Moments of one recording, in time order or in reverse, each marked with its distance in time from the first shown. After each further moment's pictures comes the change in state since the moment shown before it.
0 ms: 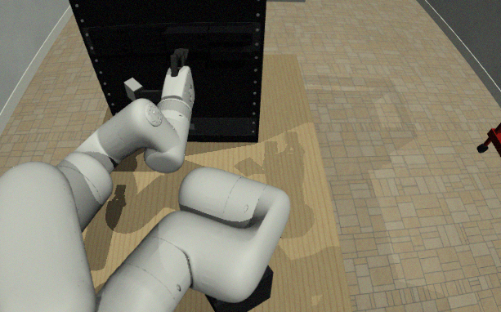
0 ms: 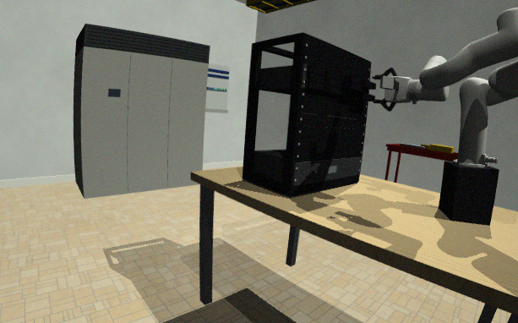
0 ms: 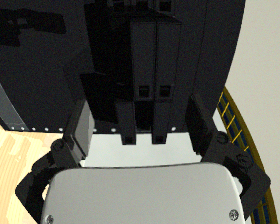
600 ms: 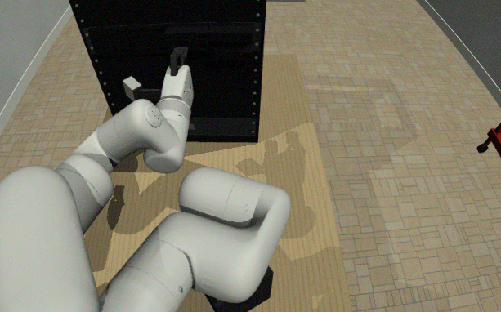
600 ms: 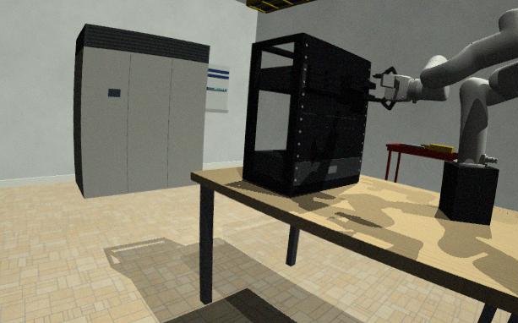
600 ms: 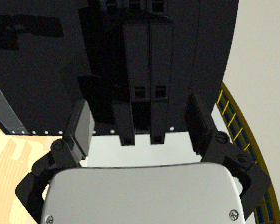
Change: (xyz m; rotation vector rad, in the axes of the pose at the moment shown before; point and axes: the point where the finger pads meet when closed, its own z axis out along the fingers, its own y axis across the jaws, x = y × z) arm 0.002 0.005 -0.001 -0.017 0.005 0.024
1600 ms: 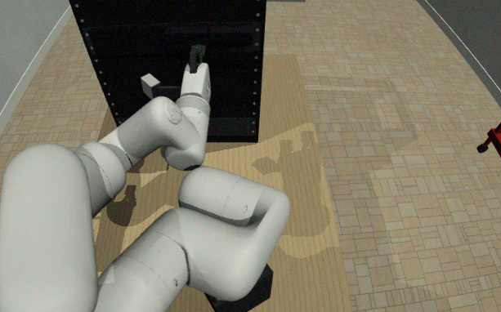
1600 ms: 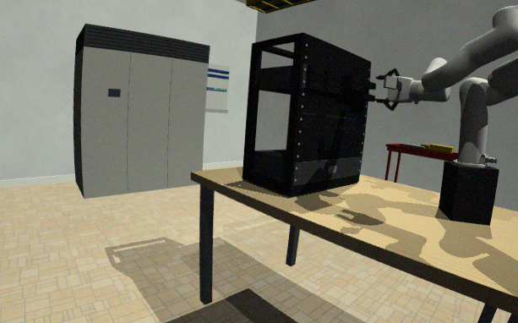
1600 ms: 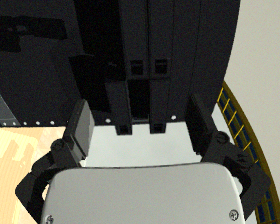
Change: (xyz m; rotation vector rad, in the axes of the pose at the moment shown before) arm -0.041 0.001 0.006 0.000 -0.007 -0.001
